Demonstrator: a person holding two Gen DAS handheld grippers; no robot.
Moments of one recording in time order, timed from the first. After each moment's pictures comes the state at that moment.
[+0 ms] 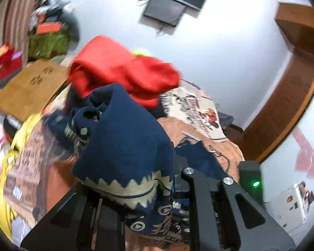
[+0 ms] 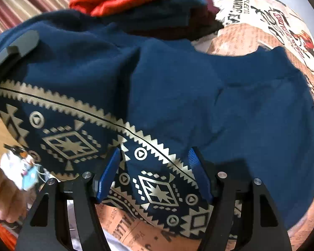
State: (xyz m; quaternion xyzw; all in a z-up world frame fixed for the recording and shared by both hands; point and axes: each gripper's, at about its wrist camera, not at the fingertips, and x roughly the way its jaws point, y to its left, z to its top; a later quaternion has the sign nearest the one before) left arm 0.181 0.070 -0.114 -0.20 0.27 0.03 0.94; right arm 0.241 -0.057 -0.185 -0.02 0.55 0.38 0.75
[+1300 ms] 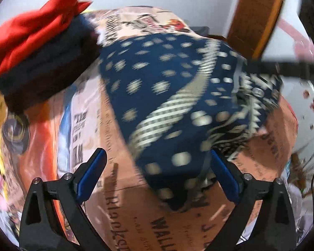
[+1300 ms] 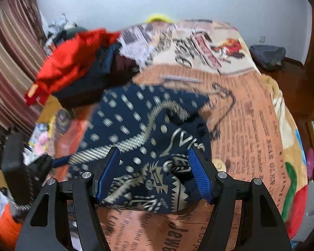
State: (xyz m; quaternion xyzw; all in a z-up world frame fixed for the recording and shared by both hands) left arm 0.222 -0.010 -0.239 0.00 0.47 -0.09 0.88; right arm 0.248 -0.185 -0.154 0.00 0.48 0.23 0.84
